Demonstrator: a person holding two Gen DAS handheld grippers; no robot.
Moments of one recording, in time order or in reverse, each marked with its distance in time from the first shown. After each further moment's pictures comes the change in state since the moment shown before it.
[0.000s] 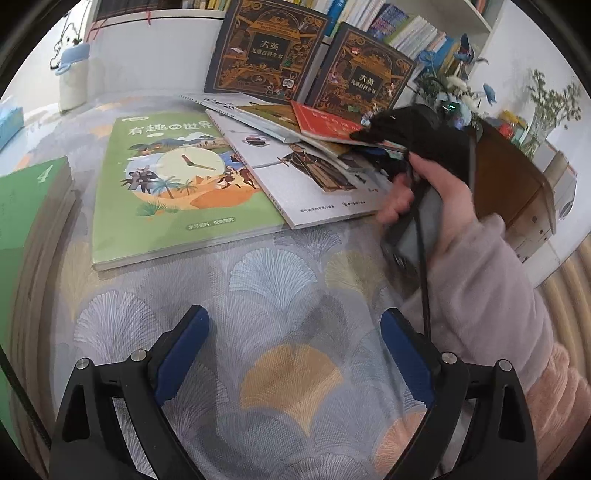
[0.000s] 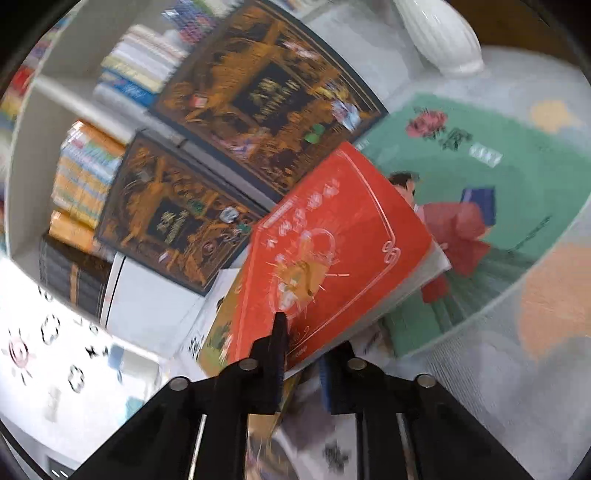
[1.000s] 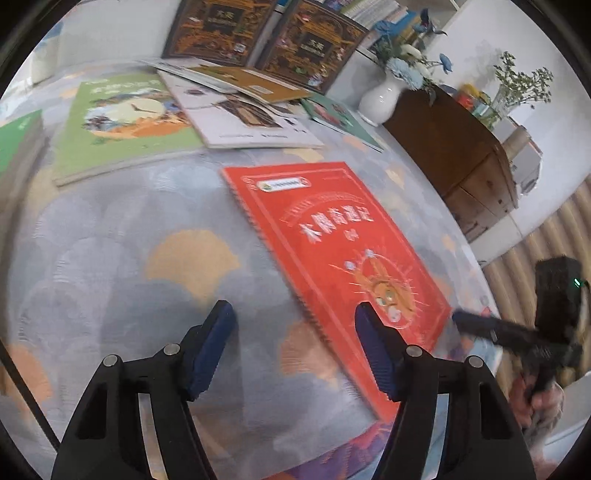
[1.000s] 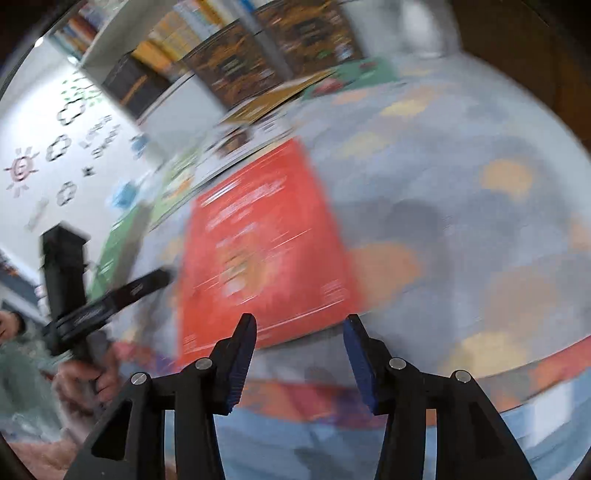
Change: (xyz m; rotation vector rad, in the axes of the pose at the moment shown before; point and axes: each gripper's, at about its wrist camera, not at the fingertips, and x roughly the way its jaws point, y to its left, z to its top) left arm -0.019 -0.048 -0.041 0.021 0.148 -0.173; right arm -0.277 -0.093 -0.120 -0.406 0.395 -0.104
